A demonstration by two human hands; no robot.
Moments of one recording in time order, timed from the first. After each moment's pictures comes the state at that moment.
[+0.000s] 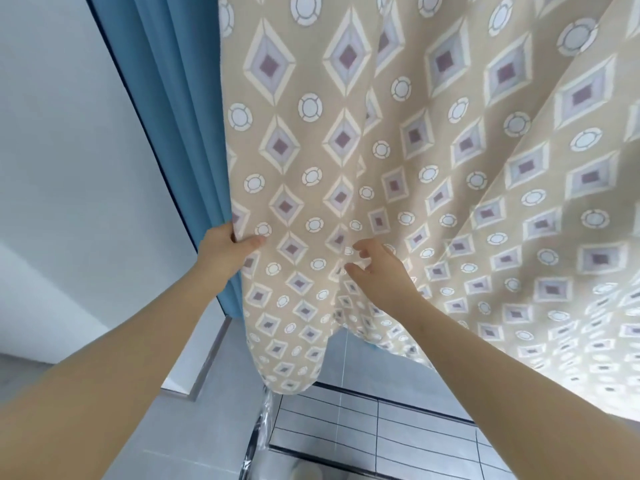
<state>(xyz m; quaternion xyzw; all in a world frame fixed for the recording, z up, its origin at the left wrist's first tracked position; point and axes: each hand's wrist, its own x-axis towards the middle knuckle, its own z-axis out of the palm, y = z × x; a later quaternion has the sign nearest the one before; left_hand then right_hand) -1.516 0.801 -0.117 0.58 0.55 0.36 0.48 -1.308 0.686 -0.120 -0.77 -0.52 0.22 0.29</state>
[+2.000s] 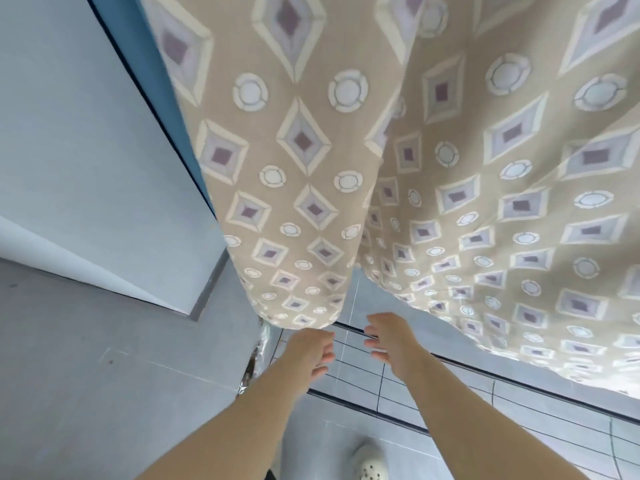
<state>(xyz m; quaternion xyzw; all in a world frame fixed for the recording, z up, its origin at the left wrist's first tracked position) -1.428 0.666 -0.367 0.21 0.68 0.07 0.69 -1.294 0.650 -0.364 -0.79 -0.03 0.57 0.24</state>
